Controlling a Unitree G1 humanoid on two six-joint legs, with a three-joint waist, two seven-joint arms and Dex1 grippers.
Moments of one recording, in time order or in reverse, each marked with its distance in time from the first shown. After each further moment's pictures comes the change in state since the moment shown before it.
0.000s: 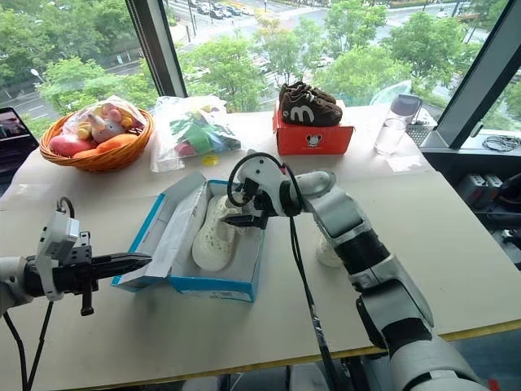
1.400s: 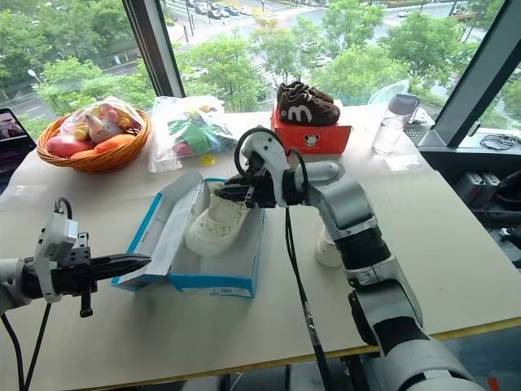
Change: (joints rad) left arm 0.013 0.000 0.012 -0.011 -0.001 0.000 0.009; right arm -0.005 0.034 -0.203 -0.156 0.176 0.231 0.035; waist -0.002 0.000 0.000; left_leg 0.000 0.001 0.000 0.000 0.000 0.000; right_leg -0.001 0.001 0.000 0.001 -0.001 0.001
